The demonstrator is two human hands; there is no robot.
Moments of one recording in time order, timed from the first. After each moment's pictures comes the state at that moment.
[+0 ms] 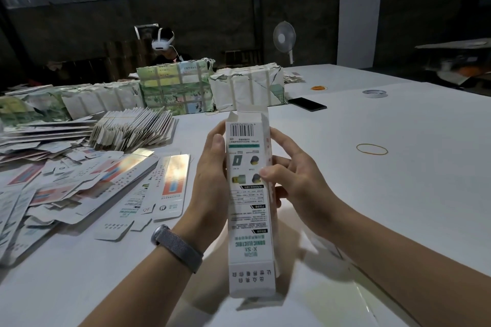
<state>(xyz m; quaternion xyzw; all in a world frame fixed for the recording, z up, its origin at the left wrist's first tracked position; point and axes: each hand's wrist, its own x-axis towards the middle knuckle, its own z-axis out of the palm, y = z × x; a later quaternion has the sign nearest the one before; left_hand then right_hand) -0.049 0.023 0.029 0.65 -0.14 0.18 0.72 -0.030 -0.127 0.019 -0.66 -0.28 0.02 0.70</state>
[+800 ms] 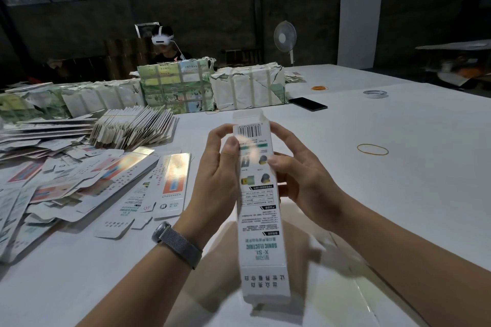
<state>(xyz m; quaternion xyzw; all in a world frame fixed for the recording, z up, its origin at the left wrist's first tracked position) -0.050 0.025 0.029 0.70 -0.16 0.20 0.67 -0.020 -0.134 0.020 -0.62 -0.31 0.05 0.71</state>
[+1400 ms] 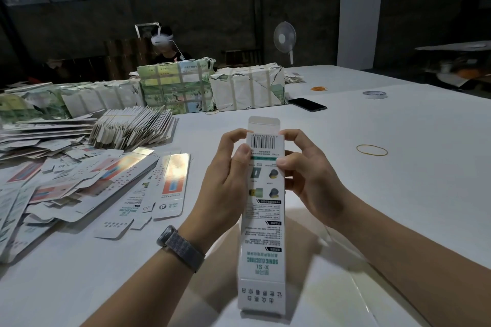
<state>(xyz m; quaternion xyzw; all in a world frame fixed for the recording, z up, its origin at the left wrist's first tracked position) -0.054 0.018 0.026 0.74 -0.20 0.20 0.61 -0.010 -0.140 0.017 -0.61 -0.30 0.02 0.73</state>
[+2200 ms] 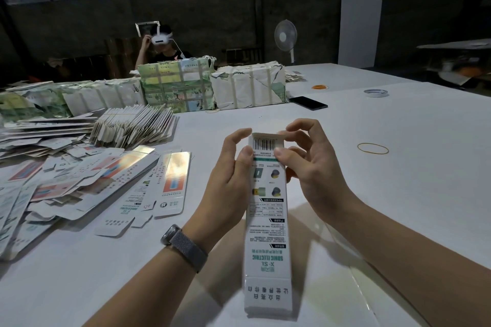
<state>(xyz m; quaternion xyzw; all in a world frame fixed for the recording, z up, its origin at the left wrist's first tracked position) -0.053 0.016 0.020 0.76 -0.17 0.18 0.60 -0.016 -0.135 0.021 -0.61 -0.26 -0.12 0.74</state>
